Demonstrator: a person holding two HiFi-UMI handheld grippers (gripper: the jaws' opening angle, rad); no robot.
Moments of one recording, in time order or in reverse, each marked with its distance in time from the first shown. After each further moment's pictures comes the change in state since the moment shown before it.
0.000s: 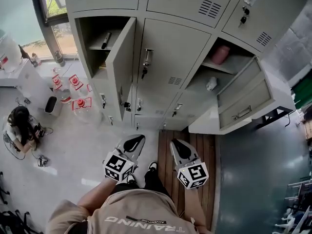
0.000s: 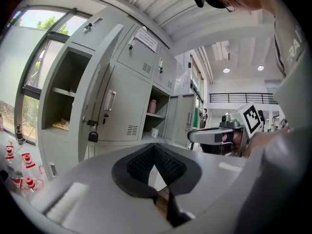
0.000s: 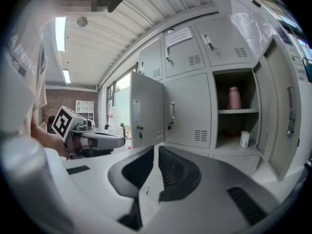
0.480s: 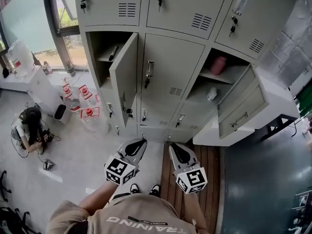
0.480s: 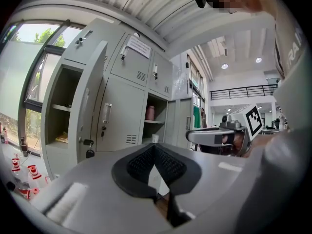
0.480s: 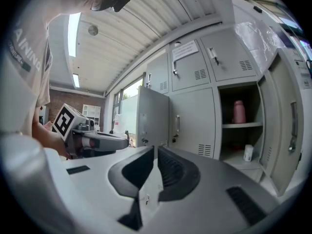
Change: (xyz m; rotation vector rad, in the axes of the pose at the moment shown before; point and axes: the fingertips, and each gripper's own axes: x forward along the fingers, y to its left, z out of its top) left arm -0.010 -0.028 0.036 0.067 -0.036 0.048; right arm -0.023 0.010 0.036 -0.057 -0.106 0.060
